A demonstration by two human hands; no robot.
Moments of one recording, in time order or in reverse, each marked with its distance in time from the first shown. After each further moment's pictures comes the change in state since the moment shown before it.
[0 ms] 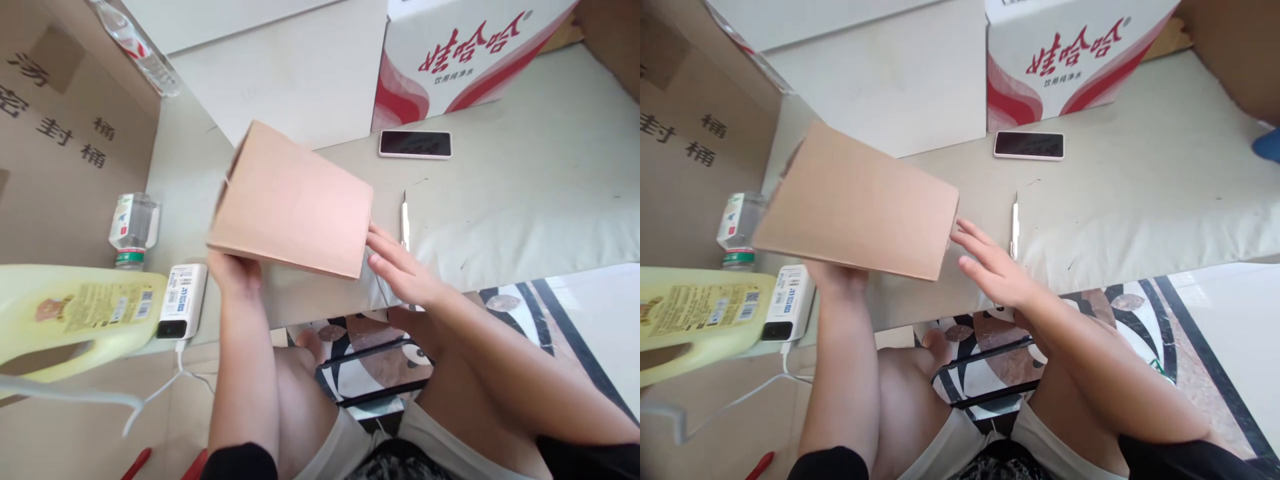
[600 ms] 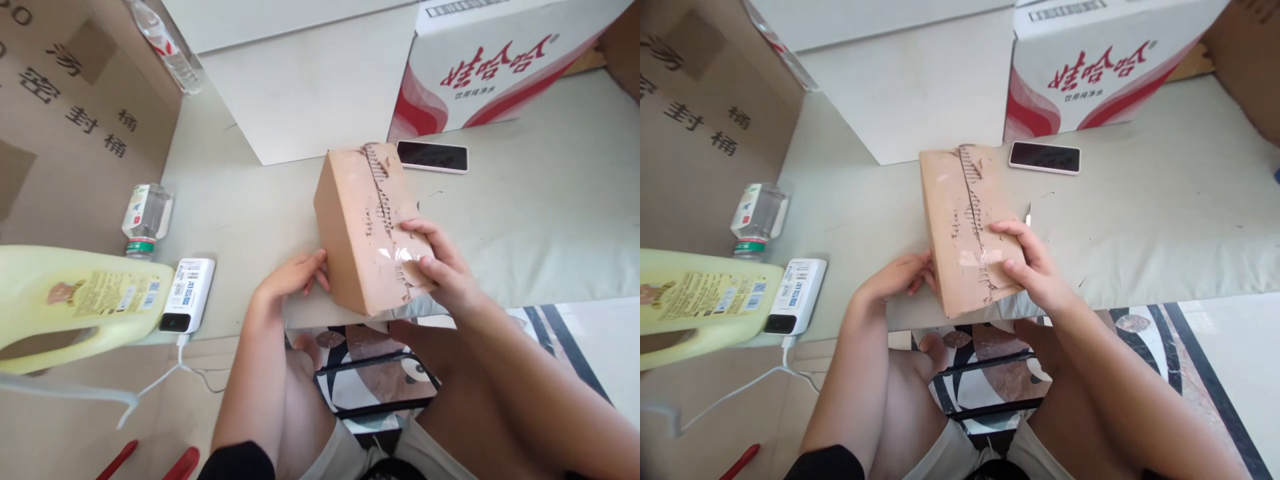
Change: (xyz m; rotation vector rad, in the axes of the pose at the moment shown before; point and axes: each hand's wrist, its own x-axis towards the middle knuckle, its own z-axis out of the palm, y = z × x) left_hand -0.028 -0.012 0.006 0.744 -1.002 -0.582; right_hand -0.009 0.005 -0.023 0.158 0.202 -0.069
